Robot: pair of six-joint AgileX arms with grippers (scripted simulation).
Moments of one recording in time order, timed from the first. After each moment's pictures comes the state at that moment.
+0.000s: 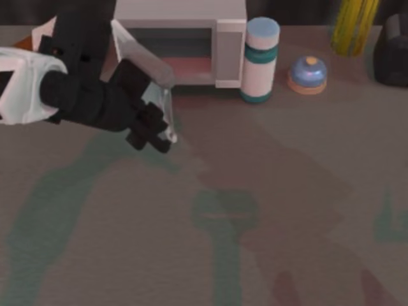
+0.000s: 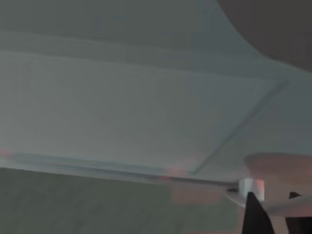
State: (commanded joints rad) left arm -0.35 1.77 1.10 -0.27 0.36 0.39; right arm 0.00 0.00 0.00 0.00 0.00 0.00
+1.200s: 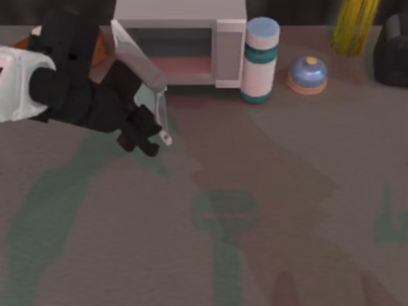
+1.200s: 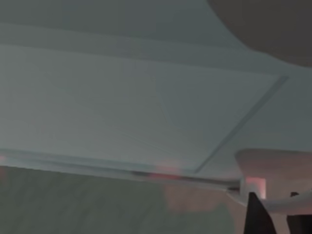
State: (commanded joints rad) left arm -0.31 1.76 1.10 -0.30 0.41 0.48; right arm 0.00 0.00 0.00 0.00 0.00 0.00
